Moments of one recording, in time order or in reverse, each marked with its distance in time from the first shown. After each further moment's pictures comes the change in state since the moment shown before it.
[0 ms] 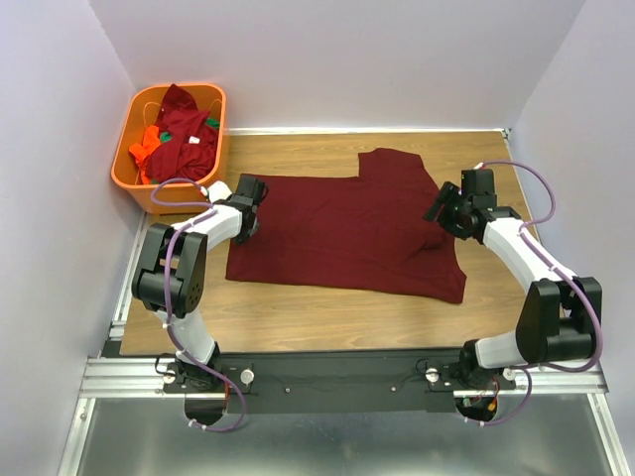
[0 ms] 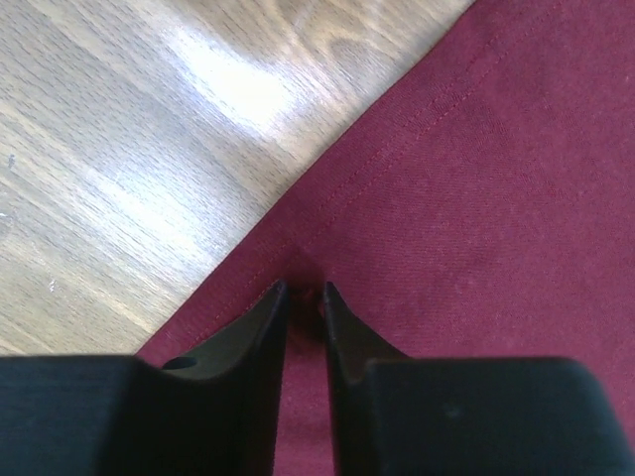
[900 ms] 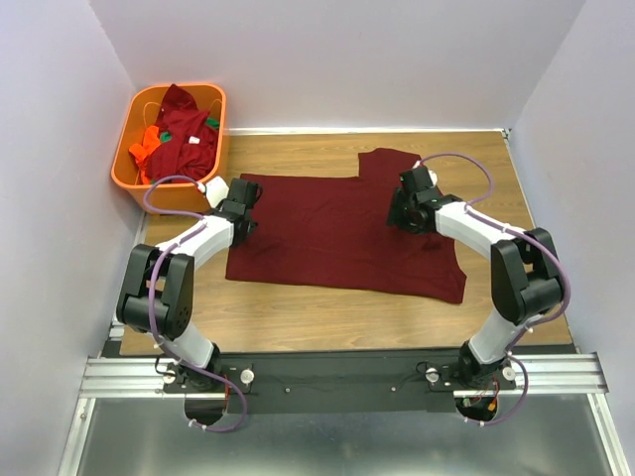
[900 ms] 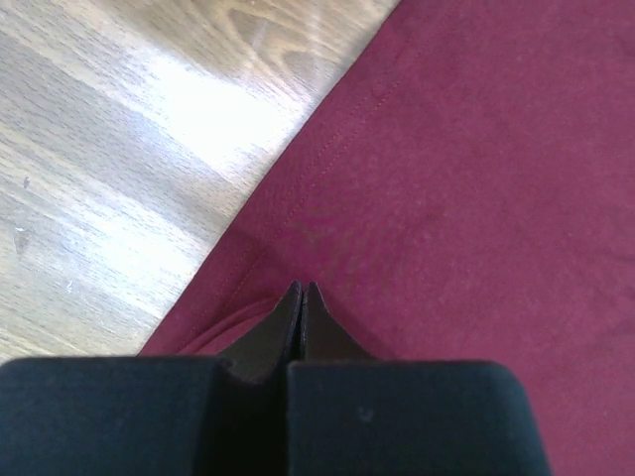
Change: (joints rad) left arm 0.000 -0.157 -0.103 0.107 0.051 0.117; right arm 0.270 0.280 0.132 0.048 0.163 -0.024
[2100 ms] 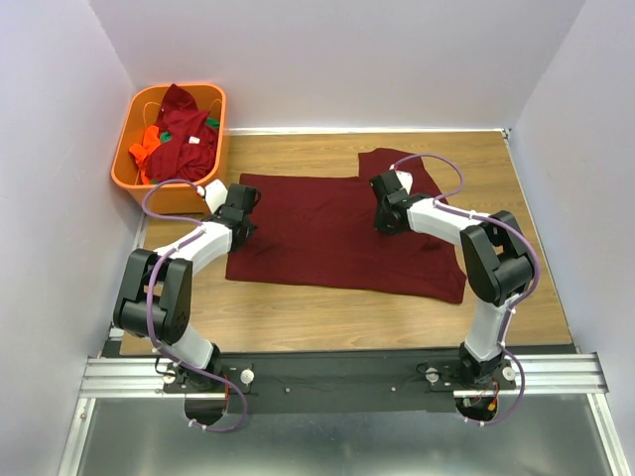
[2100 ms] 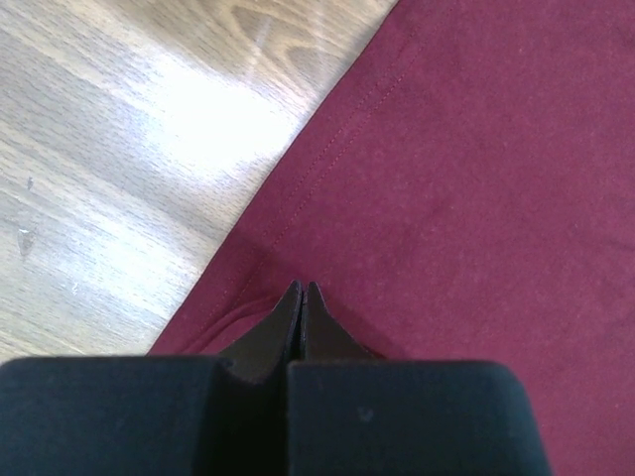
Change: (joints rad) left arm 0.000 -0.037 -0.064 0.067 0.003 0.026; right arm 0.141 0.195 0.122 0.011 0.140 0.048
